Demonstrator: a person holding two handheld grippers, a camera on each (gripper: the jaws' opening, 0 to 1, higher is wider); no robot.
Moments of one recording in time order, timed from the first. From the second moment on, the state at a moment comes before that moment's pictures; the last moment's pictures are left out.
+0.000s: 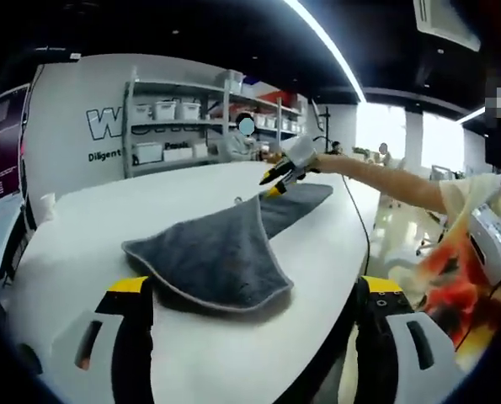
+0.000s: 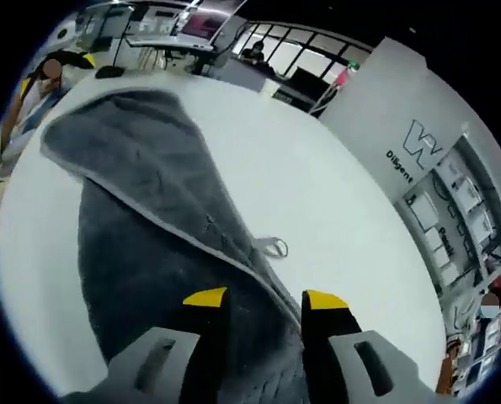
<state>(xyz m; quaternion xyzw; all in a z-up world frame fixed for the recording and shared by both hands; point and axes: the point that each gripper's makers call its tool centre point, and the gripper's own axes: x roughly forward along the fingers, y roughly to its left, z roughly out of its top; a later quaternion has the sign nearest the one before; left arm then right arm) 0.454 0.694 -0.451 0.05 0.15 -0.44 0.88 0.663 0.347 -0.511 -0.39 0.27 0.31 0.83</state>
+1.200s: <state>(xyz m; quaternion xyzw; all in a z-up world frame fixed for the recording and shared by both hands) 0.453 0.691 -0.456 0.03 0.16 -0.44 0.88 0.569 0.339 -0.470 -0.41 0.20 0.28 0.84</state>
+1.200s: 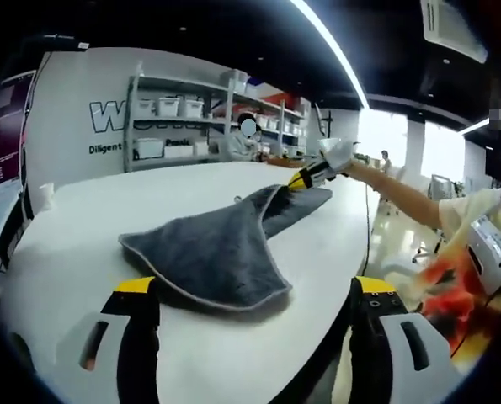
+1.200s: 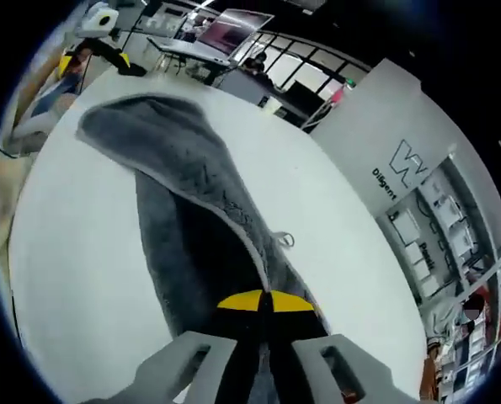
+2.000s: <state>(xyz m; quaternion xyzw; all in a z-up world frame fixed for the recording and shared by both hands) 0.451 0.690 -0.462 0.03 0.17 -0.45 0.88 0.464 0.363 -0.503 -0.44 0.25 0.35 0.79</state>
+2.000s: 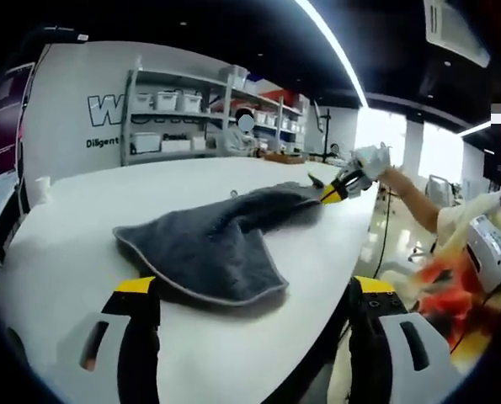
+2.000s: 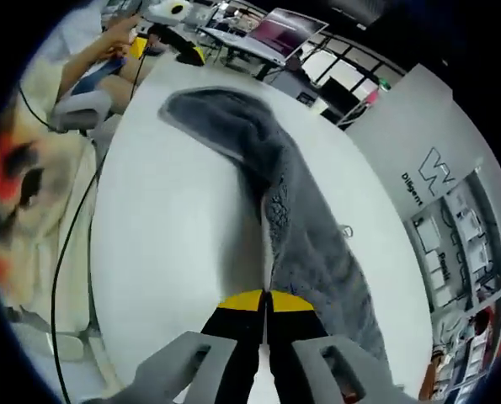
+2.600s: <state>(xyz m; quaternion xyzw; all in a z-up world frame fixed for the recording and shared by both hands) 0.450 0.688 -0.468 0.02 0.18 -0.45 0.87 0.441 0.372 -0.534 -0.39 0.28 0.39 0.78</state>
